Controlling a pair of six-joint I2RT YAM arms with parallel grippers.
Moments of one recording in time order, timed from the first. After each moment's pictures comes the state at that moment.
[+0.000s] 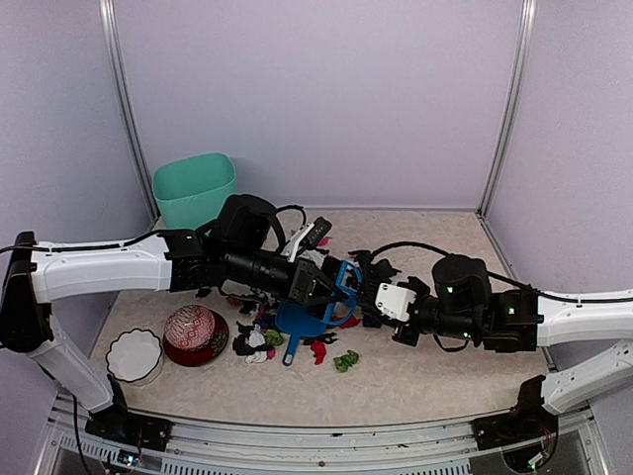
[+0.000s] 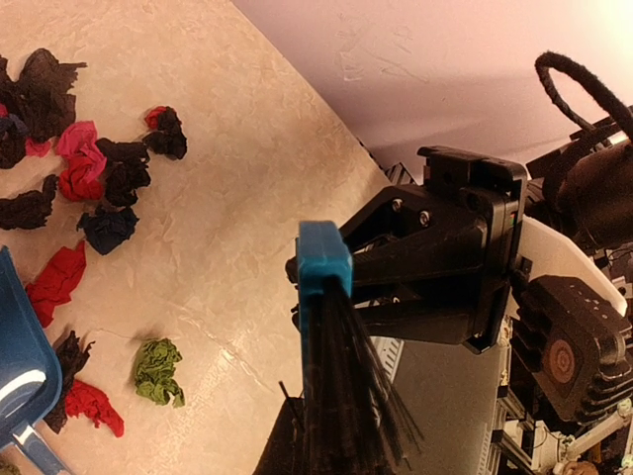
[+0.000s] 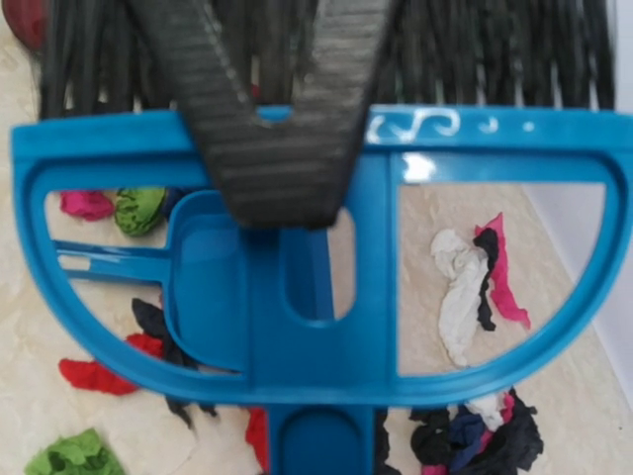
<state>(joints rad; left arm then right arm) -0.96 1.55 1.18 -0.16 0.50 -0.56 1.11 1.12 0.69 0.02 0.17 -0.54</state>
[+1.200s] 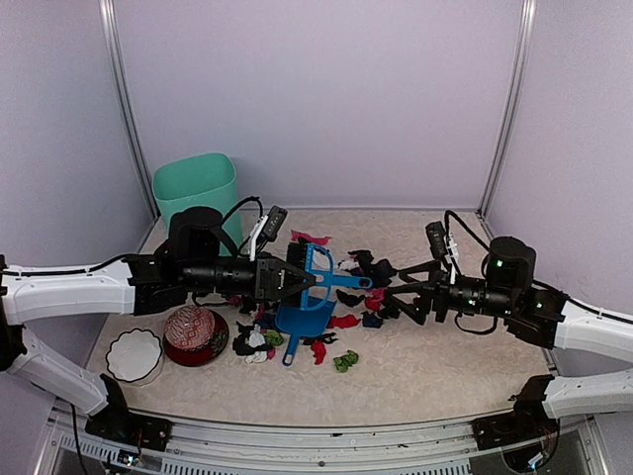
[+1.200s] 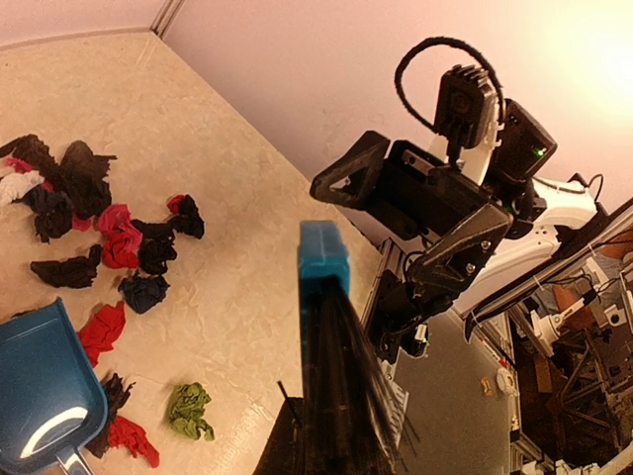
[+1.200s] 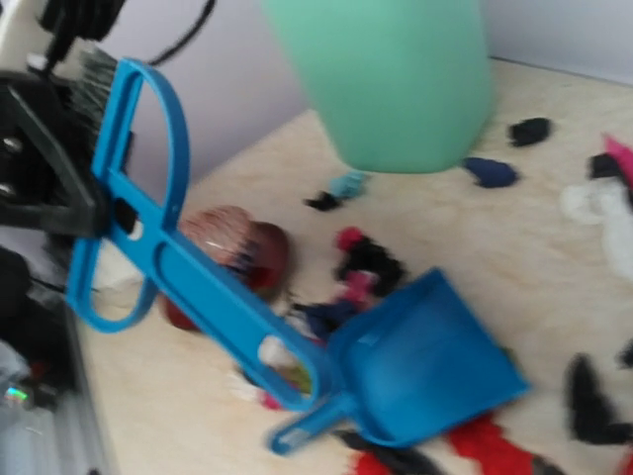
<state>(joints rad) -0.90 1.33 0.89 0.16 0.45 -0.58 0.74 0.92 0.54 0.19 -0.37 0.27</state>
